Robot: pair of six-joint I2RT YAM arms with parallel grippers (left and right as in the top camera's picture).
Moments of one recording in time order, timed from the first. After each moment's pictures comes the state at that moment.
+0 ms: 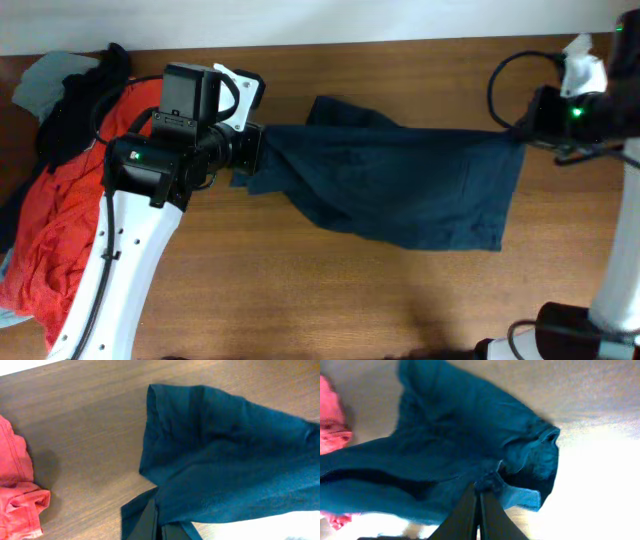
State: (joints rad) left arm -0.27 1.47 1.60 -1.00 0.15 0.03; right arm -0.20 1.66 2.13 -1.64 -0.28 0.11
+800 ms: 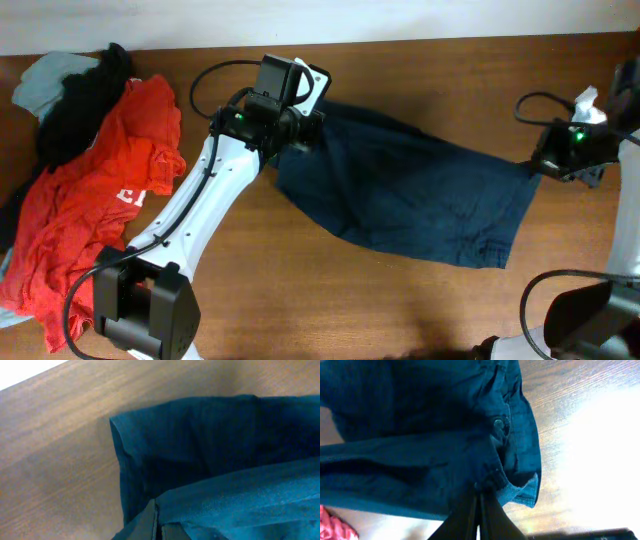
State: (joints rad) left arm -0.42 1.83 1.59 -0.63 0.09 0.08; right arm -0.40 1.68 1.70 -1.43 -0.25 0.13
